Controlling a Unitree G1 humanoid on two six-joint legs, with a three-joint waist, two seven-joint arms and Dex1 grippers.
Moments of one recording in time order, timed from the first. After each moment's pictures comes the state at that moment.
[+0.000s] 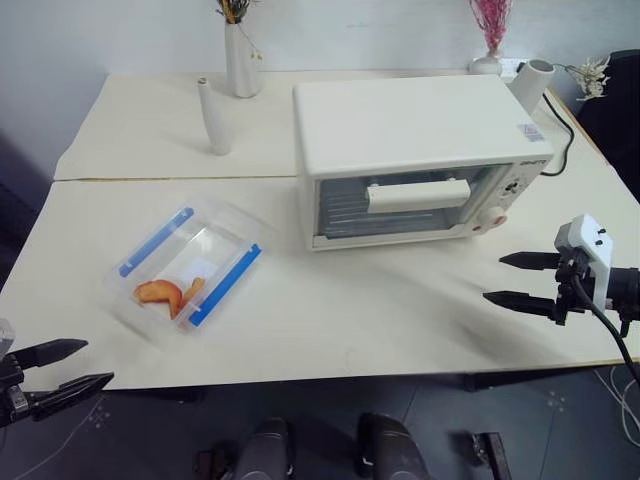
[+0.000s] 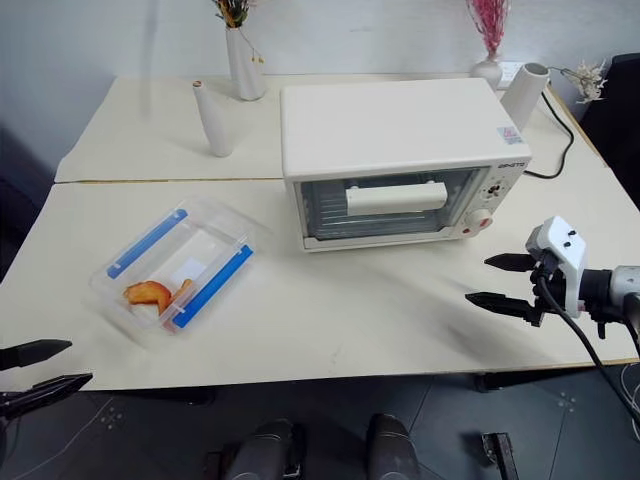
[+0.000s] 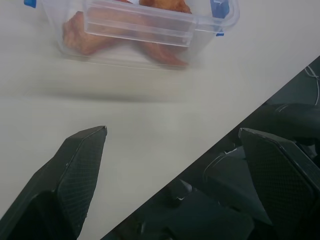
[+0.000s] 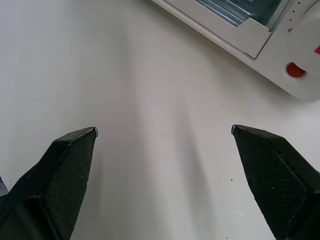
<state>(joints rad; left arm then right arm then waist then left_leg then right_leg) 0.52 0.92 0.86 -0.18 -0.57 0.59 -1.22 -0.23 -1.05 -0.25 0.02 0.46 0.51 1.23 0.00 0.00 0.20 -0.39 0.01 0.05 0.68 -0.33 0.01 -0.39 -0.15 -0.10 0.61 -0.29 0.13</state>
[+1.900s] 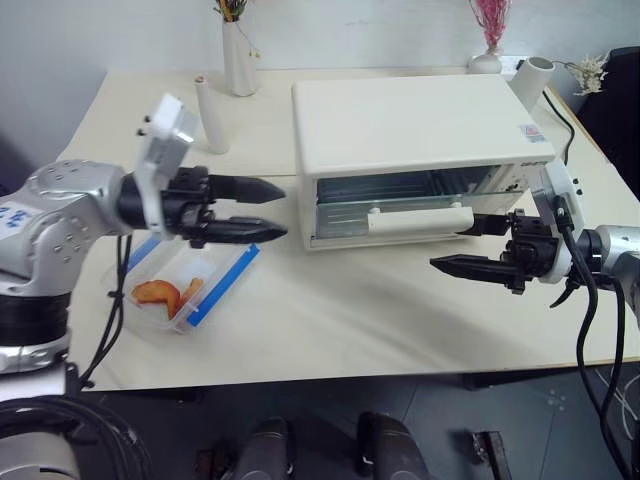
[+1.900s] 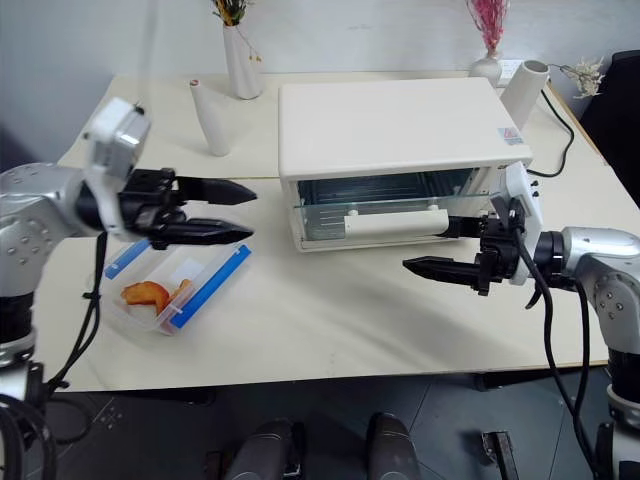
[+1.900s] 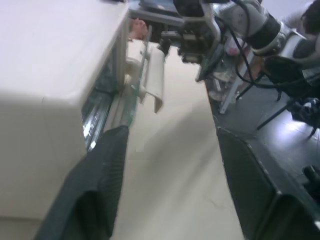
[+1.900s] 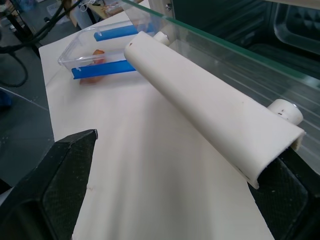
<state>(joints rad) -0.86 0.81 -0.02 -0.08 -0.76 0.77 -1.11 -0.43 -0.91 -0.24 -0.23 0.79 0.83 1.13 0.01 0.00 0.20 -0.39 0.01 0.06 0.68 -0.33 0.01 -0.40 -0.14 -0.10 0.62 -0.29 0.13</state>
